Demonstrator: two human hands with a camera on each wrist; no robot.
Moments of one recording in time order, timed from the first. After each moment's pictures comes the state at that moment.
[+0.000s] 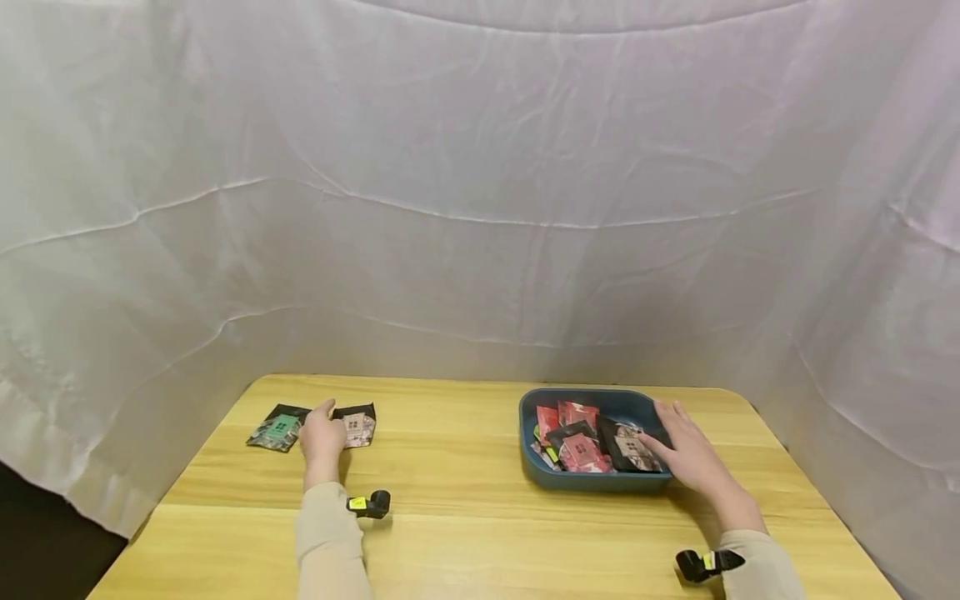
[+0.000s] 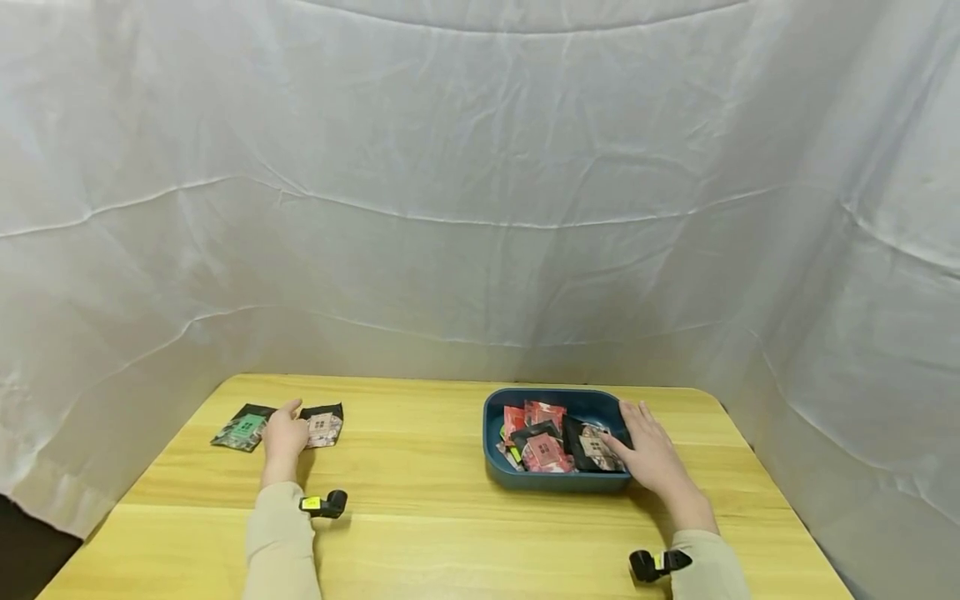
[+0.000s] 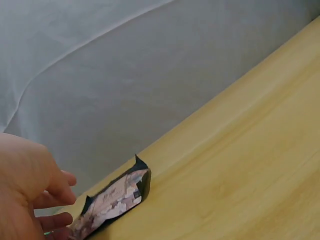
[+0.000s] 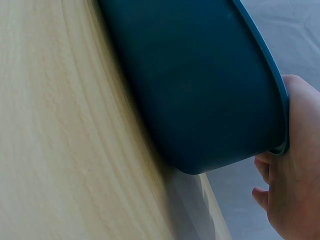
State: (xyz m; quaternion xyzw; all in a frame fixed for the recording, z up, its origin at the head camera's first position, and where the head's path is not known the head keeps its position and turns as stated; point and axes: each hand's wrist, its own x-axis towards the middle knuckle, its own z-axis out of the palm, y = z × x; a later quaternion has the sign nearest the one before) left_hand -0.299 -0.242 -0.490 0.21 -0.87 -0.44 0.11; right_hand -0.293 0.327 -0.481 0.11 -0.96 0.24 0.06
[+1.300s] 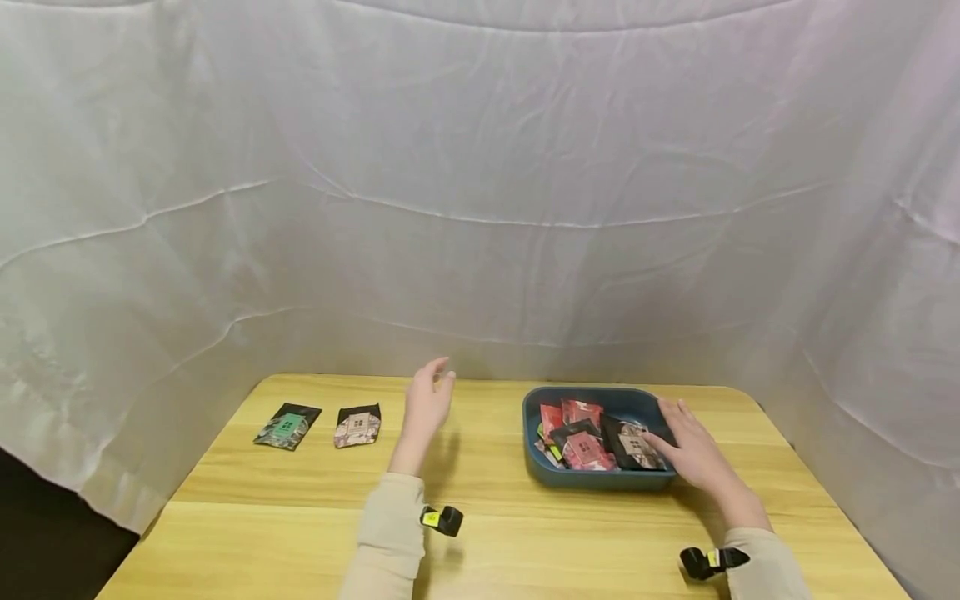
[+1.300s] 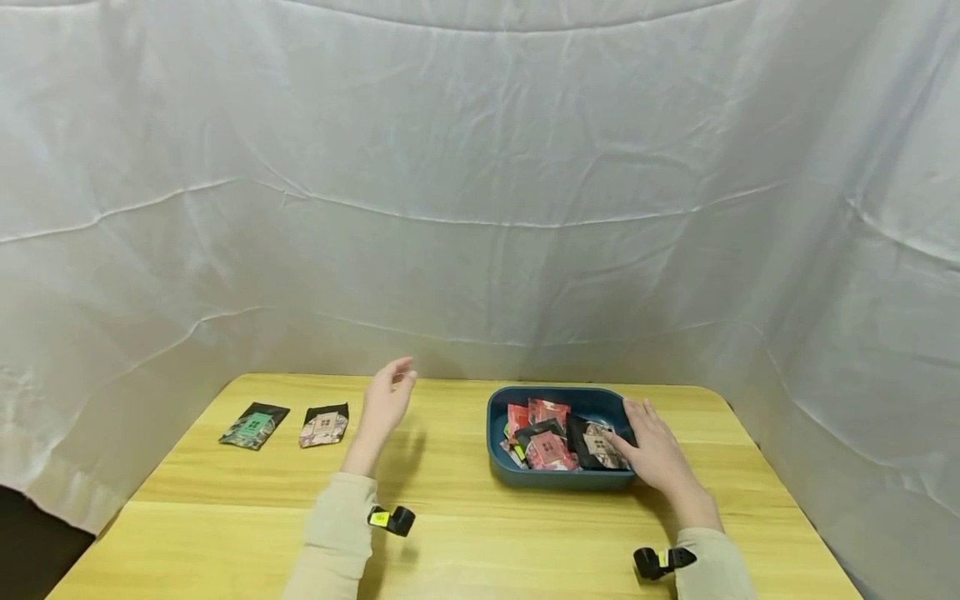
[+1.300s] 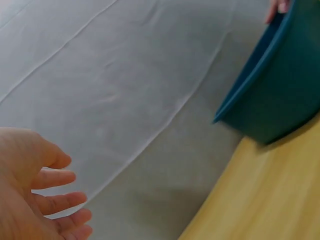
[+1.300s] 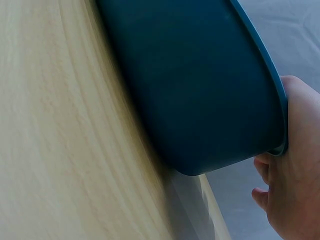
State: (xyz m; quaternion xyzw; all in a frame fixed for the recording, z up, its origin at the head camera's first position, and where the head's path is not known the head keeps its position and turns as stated) left_hand -0.299 -0.094 -0.420 0.01 -0.84 -0.52 0.16; right_hand -0.291 0.325 -0.478 0.12 -0.96 0.23 0.06
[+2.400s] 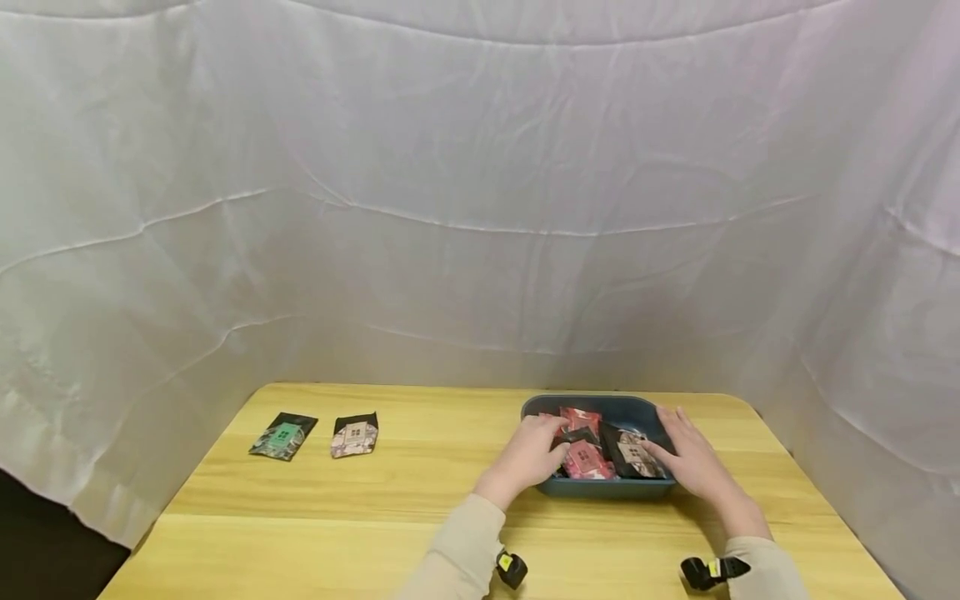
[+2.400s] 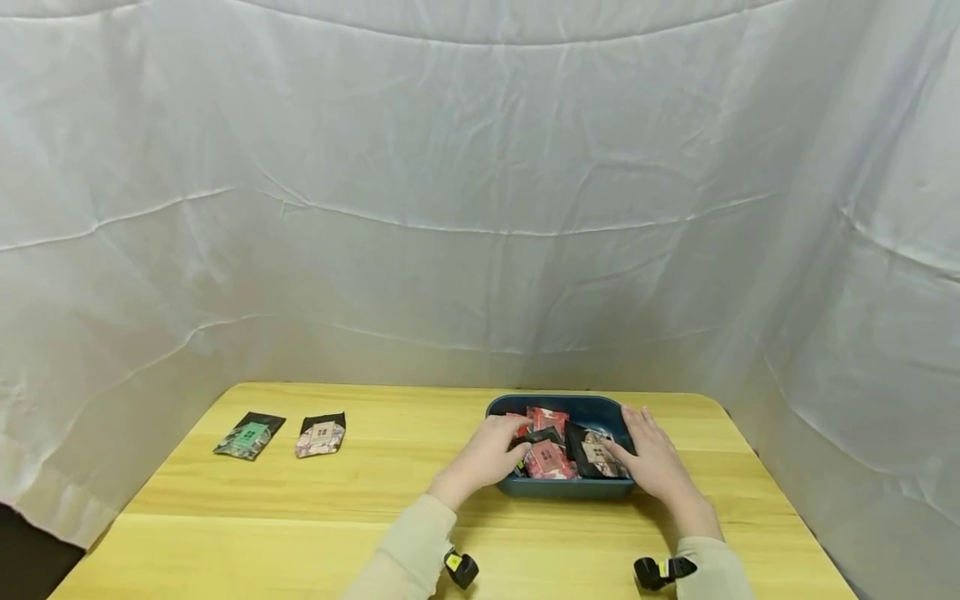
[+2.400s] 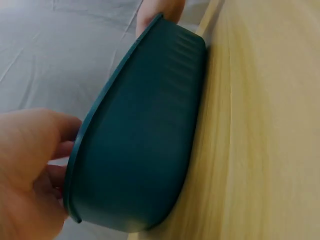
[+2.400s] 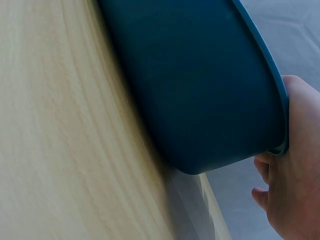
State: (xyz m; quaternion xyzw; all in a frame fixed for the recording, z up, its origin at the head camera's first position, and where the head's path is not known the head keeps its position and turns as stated) left_hand -0.286 0.032 -0.462 -0.27 -0.93 -0.25 0.08; right_hand -0.290 0.325 -0.480 0.12 -0.96 0.23 0.06
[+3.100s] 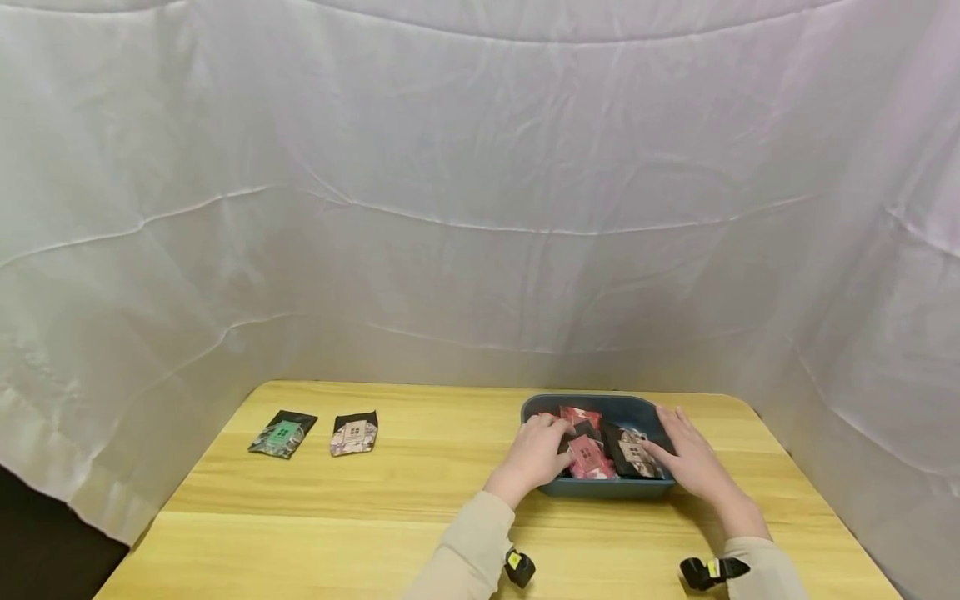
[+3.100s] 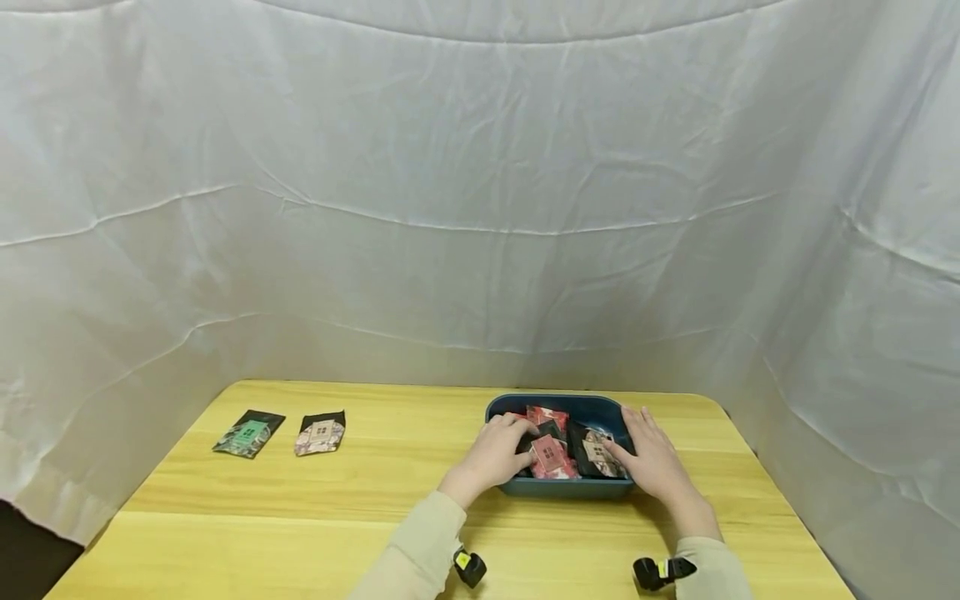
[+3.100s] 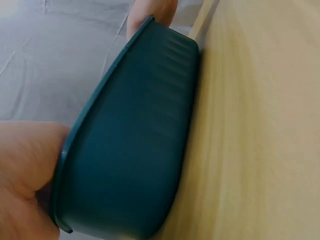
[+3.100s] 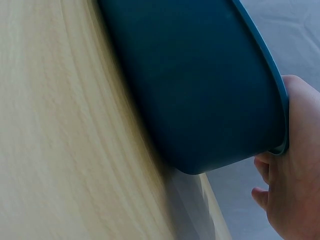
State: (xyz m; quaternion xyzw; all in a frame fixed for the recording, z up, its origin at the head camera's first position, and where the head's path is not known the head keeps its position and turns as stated) left_hand -0.286 0.043 -0.464 -0.24 -0.95 -0.18 0.09; right_hand -0.290 0.327 -0.481 0.12 -0.96 0.24 0.06
